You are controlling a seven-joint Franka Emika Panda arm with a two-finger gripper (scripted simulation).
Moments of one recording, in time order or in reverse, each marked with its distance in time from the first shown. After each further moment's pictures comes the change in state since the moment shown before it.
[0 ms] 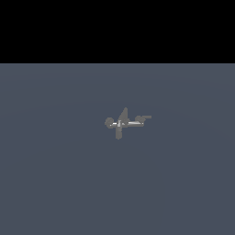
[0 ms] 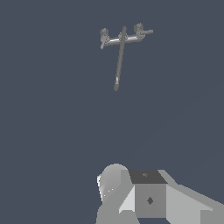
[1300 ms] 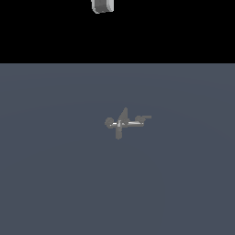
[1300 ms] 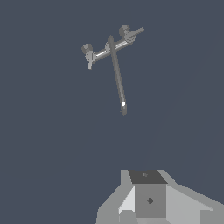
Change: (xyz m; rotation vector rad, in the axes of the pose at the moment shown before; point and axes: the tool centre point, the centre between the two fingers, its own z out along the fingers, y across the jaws) arm 0.089 -0.030 0.083 0.014 0.011 0.316
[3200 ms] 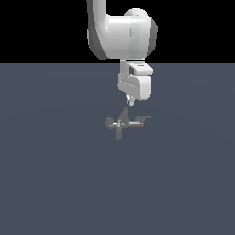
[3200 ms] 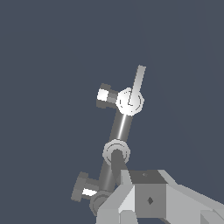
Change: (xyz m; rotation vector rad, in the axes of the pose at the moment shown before) arm 0.257 -0.008 0.222 0.027 0.034 0.861
